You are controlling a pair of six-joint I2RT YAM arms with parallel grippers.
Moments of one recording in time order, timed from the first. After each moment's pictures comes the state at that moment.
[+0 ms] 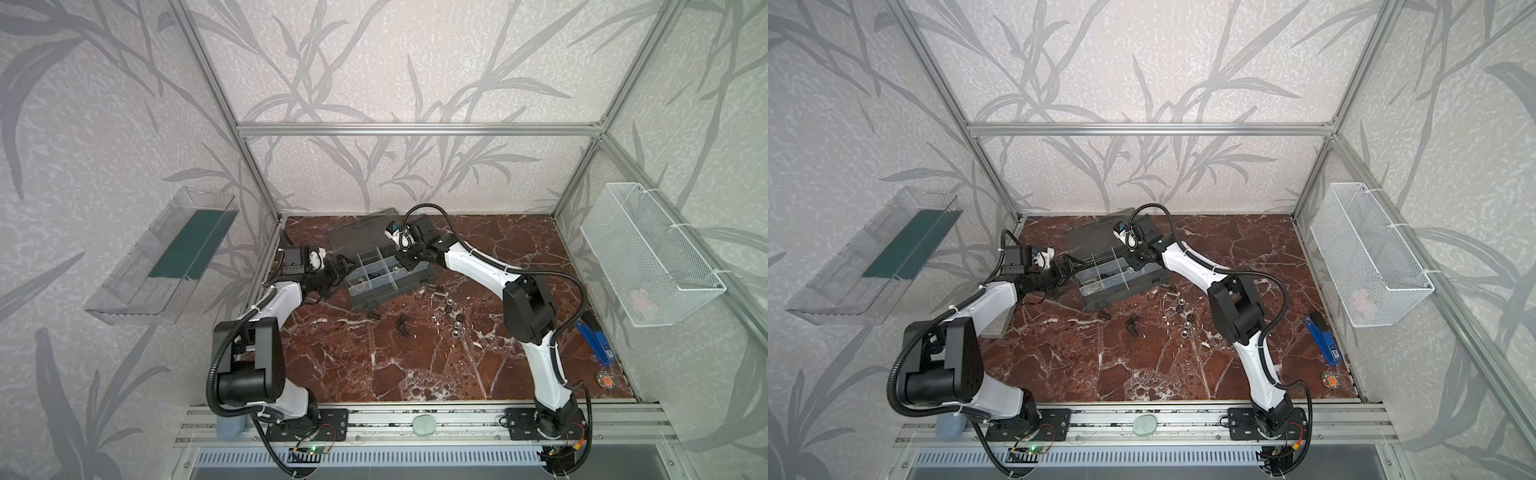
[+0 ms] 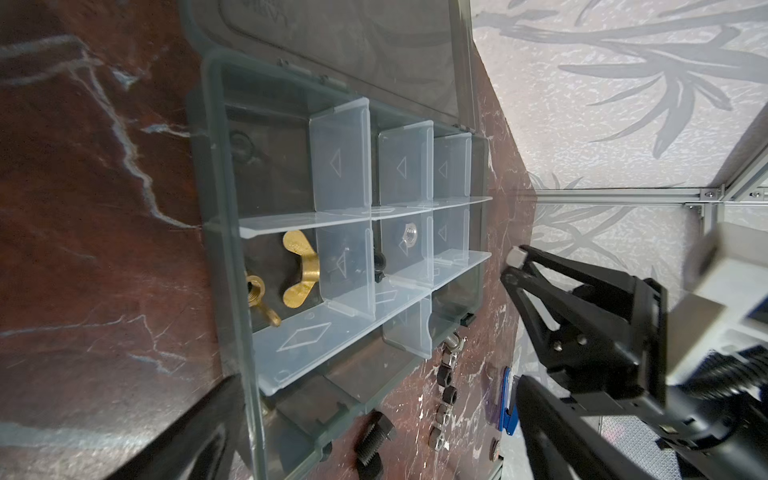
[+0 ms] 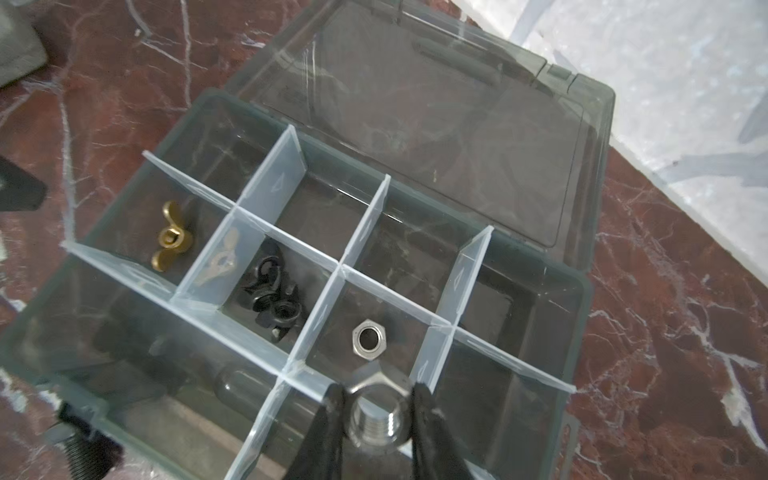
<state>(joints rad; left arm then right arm) 0.10 1.52 0.89 -0.22 0.68 -0.69 0.65 2.22 1.88 -0.47 -0.11 -0.19</state>
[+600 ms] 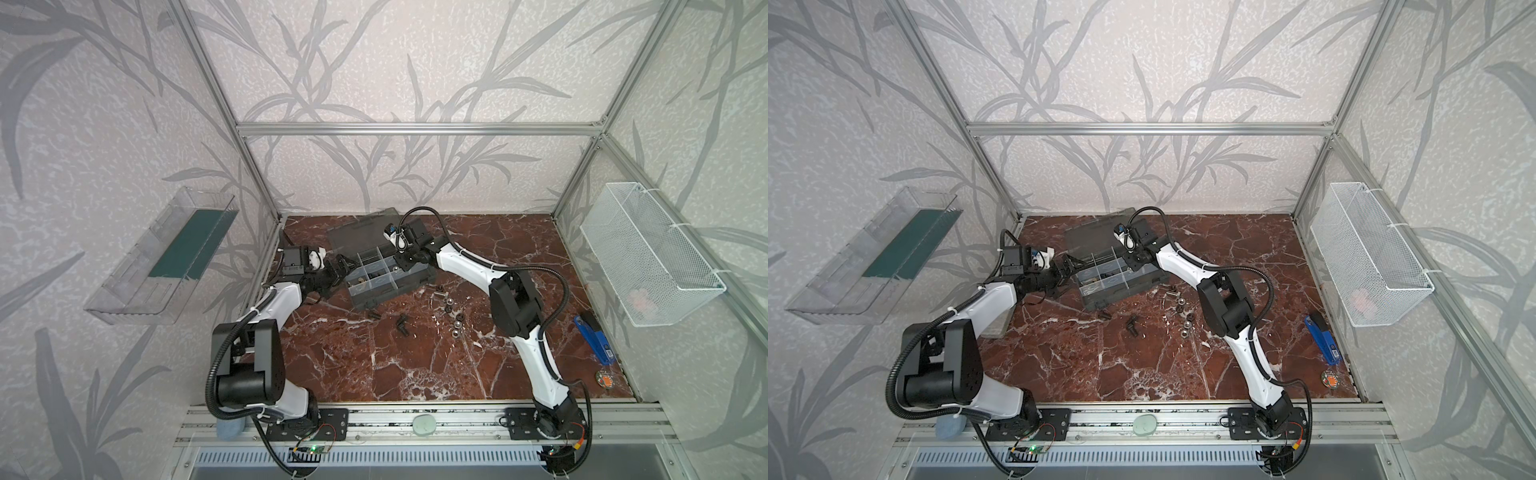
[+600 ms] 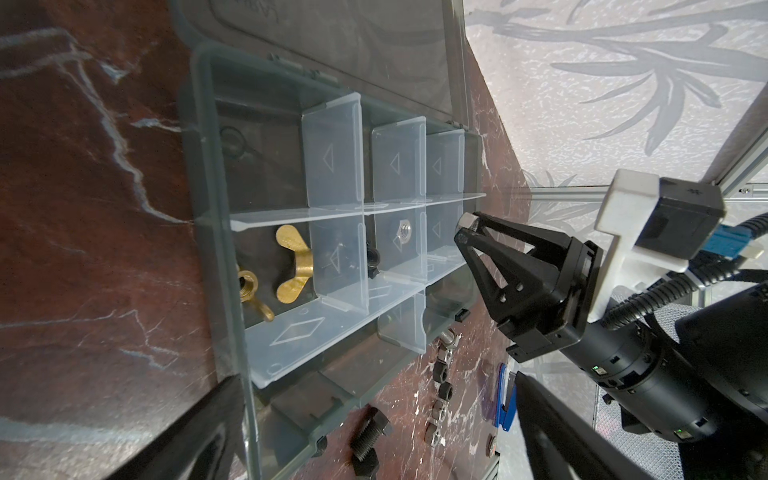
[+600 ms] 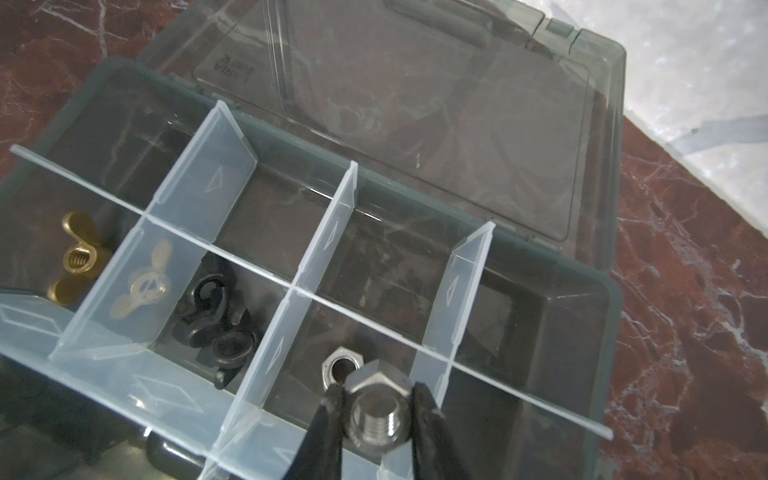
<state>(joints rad) 0.10 1.50 0.89 -0.22 0.69 -0.69 0.65 2.33 1.96 -0.46 -0.06 -0.16</state>
